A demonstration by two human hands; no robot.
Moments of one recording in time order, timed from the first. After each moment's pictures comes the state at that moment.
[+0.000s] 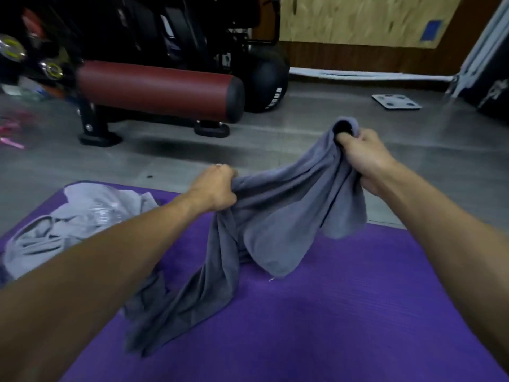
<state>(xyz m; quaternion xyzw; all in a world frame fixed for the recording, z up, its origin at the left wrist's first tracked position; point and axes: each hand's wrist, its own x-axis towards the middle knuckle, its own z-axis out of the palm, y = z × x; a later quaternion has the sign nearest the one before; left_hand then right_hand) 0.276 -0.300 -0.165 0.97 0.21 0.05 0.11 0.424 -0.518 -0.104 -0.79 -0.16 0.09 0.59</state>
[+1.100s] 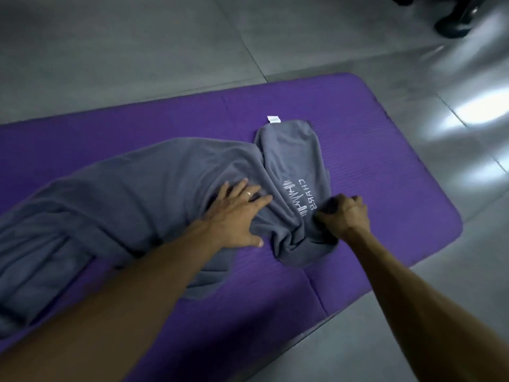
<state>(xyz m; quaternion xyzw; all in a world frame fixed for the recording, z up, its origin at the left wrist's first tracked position) 0.407 -0.682 -0.420 0.93 -0.27 -0.22 0.11 0.401 -0.930 -0.409 -0.94 0.25 0.21 0.12</state>
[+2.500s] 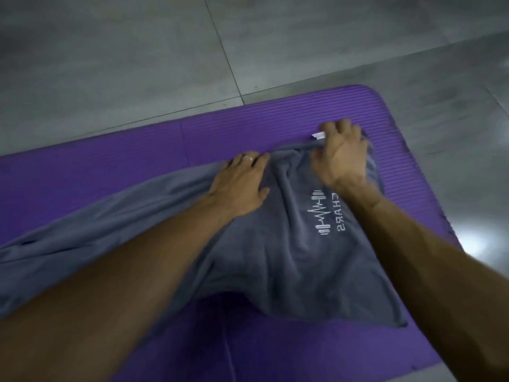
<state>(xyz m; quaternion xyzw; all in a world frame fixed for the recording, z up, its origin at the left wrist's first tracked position) 0.588 -0.819 -0.416 0.98 -0.12 -0.14 0.10 0.646 -1.015 -0.400 -1.00 -0.03 -0.03 0.08</state>
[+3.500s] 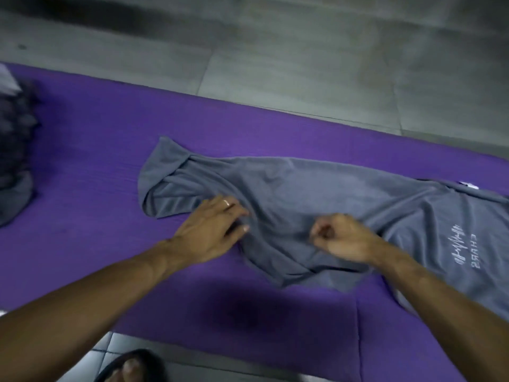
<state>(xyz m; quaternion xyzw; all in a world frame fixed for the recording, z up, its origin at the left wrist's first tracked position) 0.275 -0.548 -0.413 0.98 -0.02 0.02 0.18 0.432 -0.794 -0.377 -0.87 -0.32 0.35 0.11</state>
